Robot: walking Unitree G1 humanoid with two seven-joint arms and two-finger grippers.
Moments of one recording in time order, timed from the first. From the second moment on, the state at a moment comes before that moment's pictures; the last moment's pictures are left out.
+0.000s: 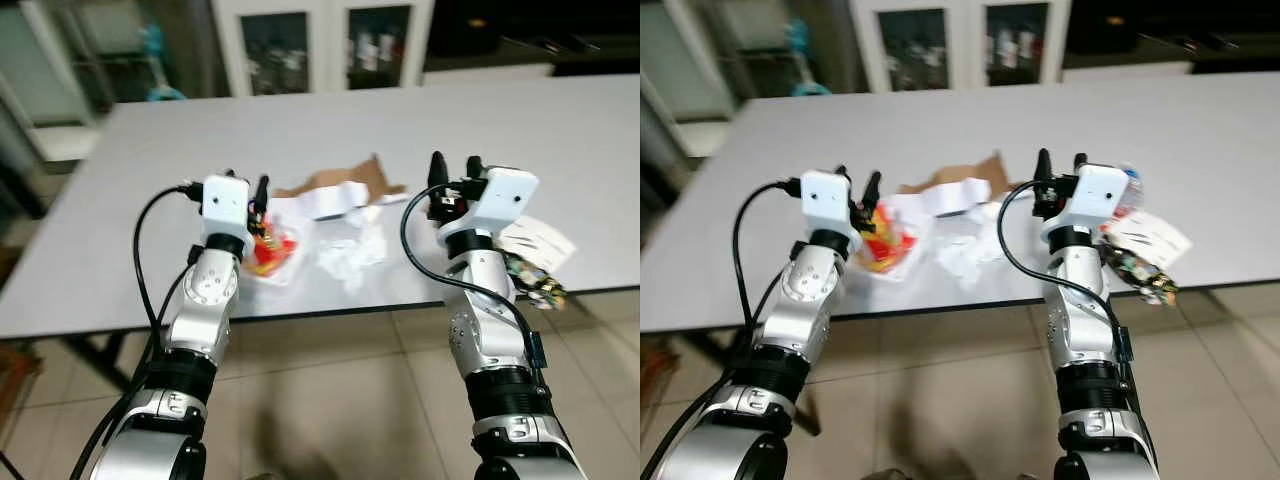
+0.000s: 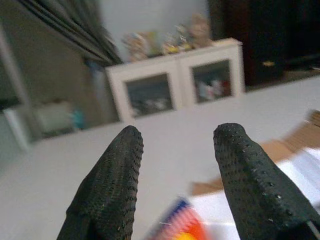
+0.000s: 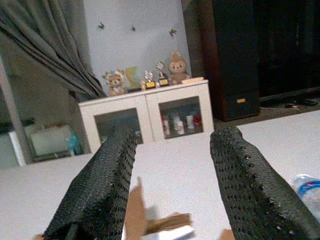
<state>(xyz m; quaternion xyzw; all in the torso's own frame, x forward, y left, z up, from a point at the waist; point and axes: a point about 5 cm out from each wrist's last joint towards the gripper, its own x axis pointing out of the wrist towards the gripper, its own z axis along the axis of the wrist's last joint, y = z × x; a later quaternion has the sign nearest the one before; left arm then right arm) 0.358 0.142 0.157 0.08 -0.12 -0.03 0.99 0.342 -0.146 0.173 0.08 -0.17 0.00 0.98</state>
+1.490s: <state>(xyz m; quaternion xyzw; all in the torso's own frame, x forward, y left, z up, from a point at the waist) 0.324 0.194 0.140 -0.27 0.04 0.03 0.96 0.340 -0.146 0.163 0.08 -0.15 0.01 0.99</state>
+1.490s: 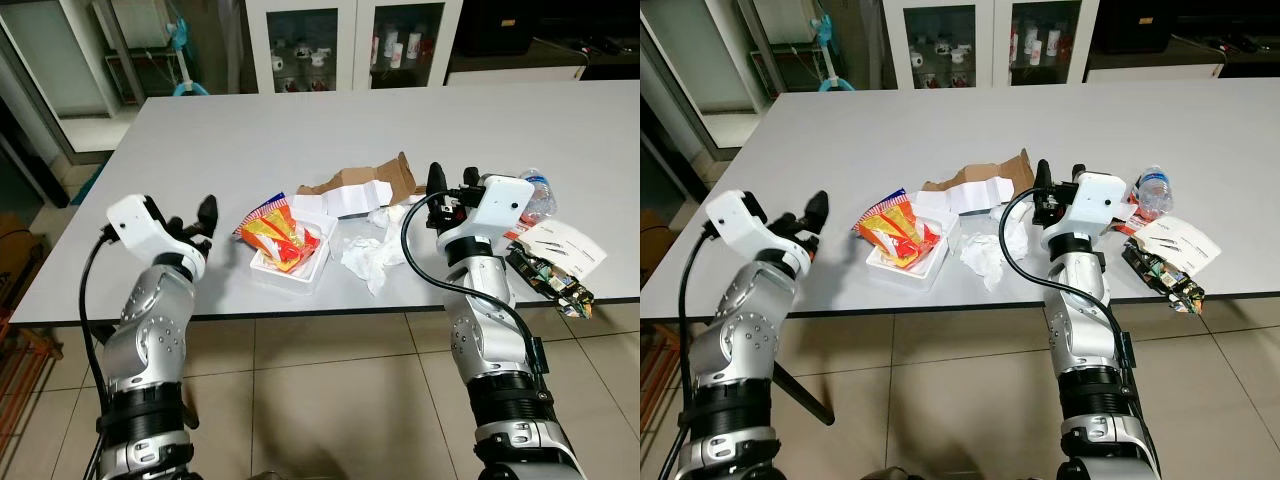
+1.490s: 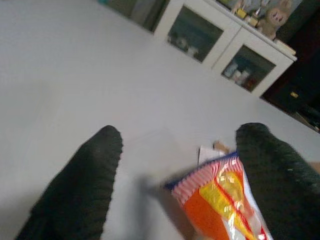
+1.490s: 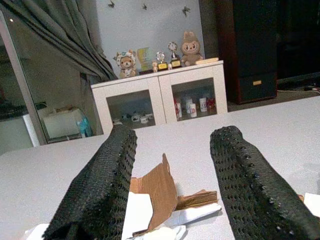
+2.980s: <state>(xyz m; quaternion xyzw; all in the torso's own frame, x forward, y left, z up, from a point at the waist) 0.345 0.160 0.110 -0.37 0.15 -0.02 0.92 0.341 -0.144 0.161 0.08 -0.14 0.02 0.99</state>
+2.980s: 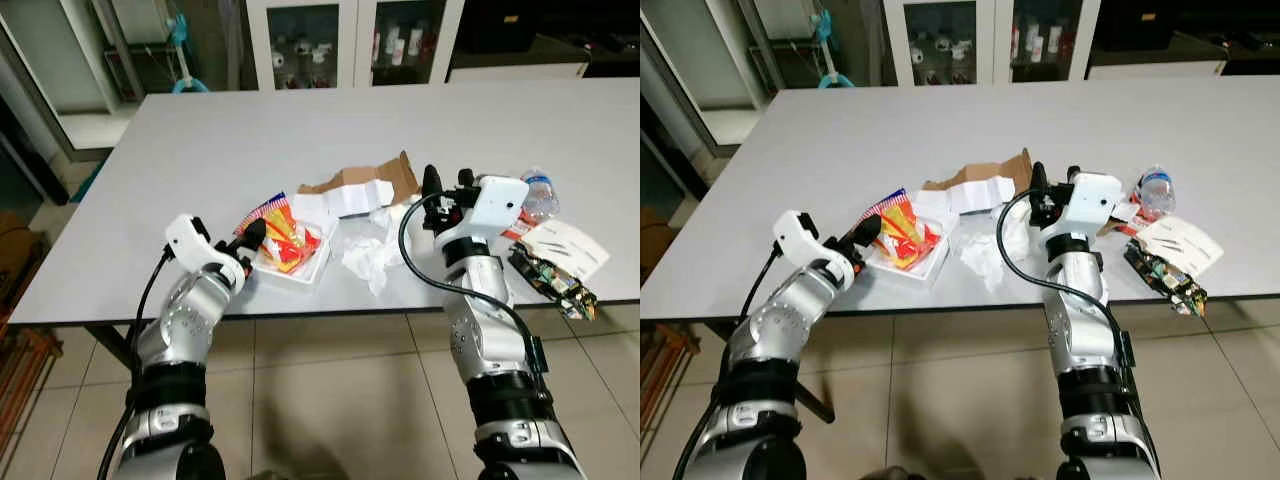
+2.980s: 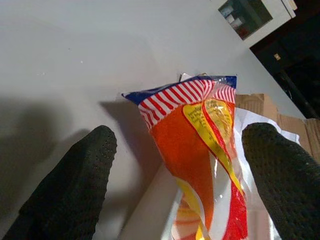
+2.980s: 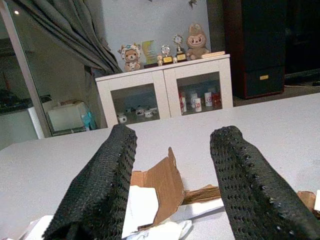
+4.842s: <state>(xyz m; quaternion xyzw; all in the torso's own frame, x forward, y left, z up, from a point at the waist) 0.377 0.134 0.101 -0.32 0.16 -0.01 0.93 0.342 -0.141 0.163 0.08 -0.14 0.02 0.99</state>
